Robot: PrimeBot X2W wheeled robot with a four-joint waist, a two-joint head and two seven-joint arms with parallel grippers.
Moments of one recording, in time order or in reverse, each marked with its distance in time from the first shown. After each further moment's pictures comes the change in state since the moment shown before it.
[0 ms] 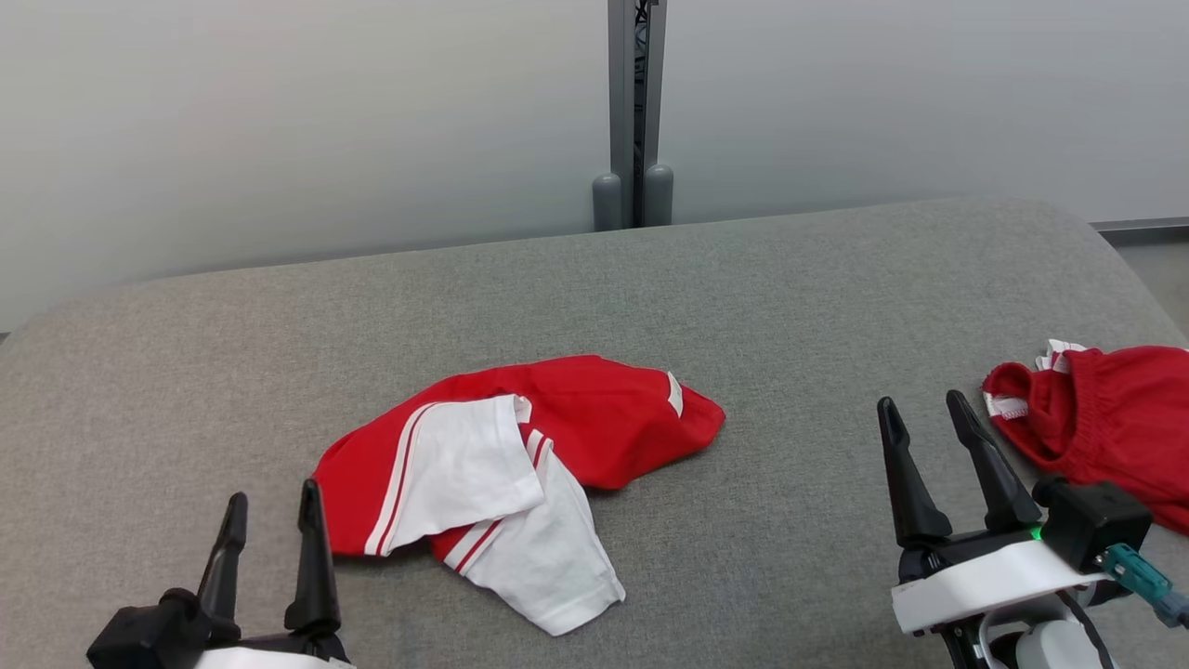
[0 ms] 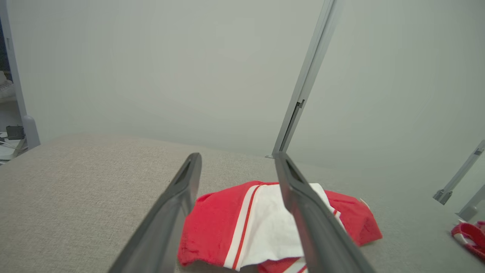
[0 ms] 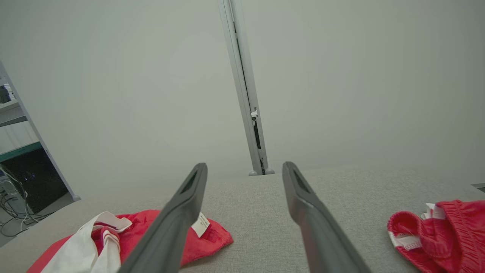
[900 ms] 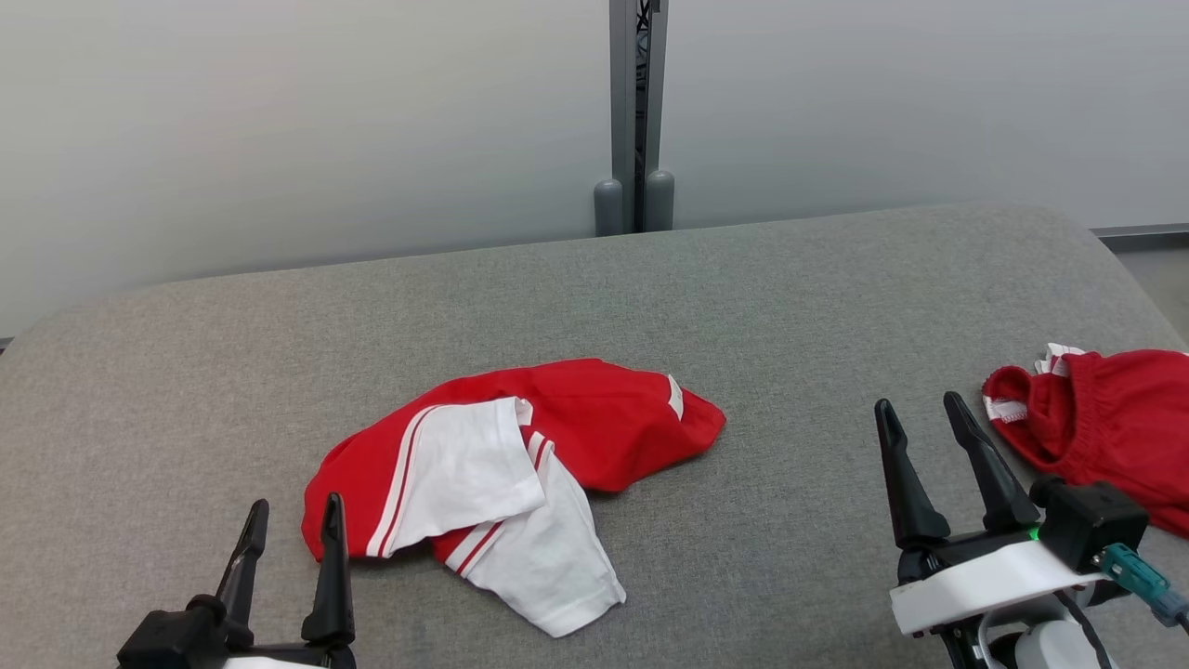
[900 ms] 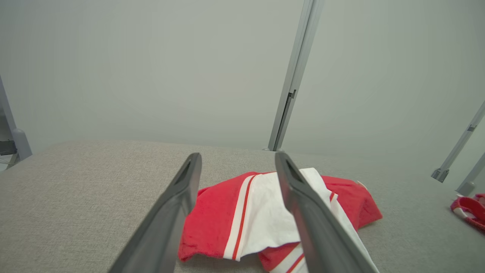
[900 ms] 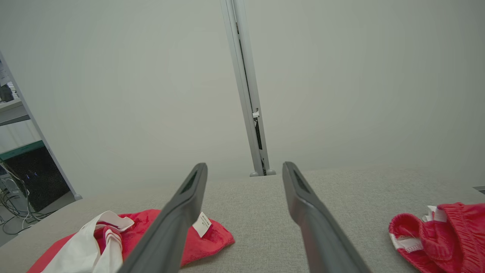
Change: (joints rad) left arm -0.001 -0.074 0.062 0.072 0.152 -0.125 0.000; right arm 0.000 -0.003 0.007 0.005 0.000 0.000 0.000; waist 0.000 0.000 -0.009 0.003
